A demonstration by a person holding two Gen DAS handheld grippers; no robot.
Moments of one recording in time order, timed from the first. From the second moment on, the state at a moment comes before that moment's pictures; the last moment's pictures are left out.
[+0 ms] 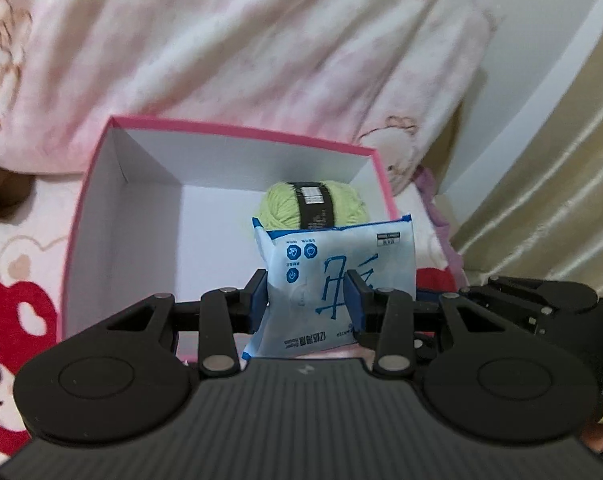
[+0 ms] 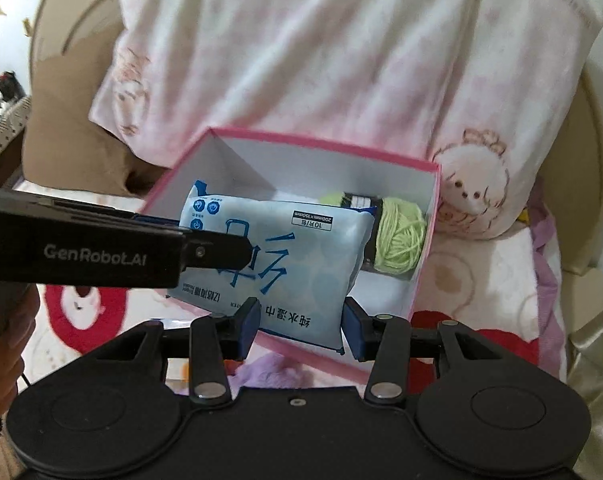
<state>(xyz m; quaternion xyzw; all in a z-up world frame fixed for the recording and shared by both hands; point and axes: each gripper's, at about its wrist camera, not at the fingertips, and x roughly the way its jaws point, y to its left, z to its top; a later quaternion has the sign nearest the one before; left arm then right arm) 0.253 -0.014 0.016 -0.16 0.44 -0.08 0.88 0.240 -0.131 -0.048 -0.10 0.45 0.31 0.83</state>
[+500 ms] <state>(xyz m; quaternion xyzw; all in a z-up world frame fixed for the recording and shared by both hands) 0.313 0.007 -0.063 -0.23 0.52 -0.09 0.81 0.291 -0.090 -0.094 -0.16 0.54 0.26 0.78</state>
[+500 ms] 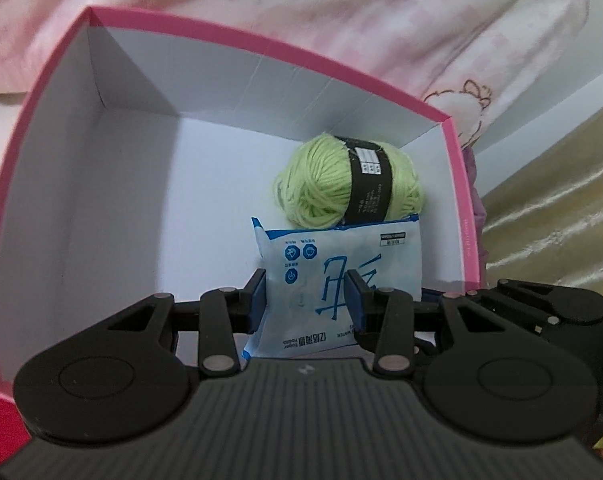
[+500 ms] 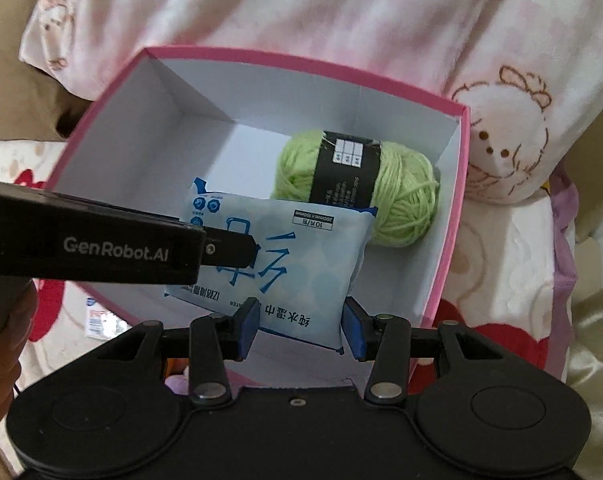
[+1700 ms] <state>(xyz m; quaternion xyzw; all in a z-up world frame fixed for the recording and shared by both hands) 0.194 0.023 0.051 -0.11 0.49 -0.13 0.86 0.158 -0.119 -0.003 -0.16 0.38 0.43 0.80</state>
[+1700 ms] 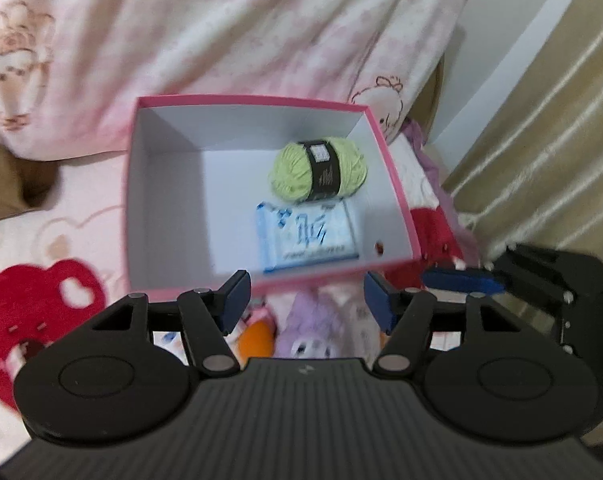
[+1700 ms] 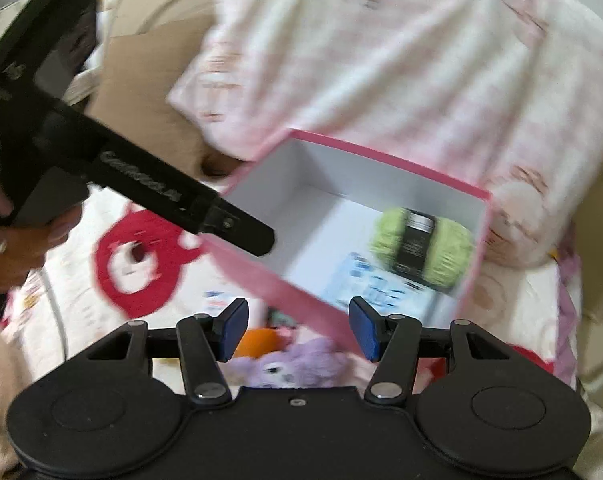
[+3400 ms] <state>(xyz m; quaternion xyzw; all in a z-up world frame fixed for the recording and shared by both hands) 0.133 0.087 -0.142 -0.16 0.48 -0.17 0.84 0.095 -0.038 -0.179 -0.13 0.52 0.42 0.73</state>
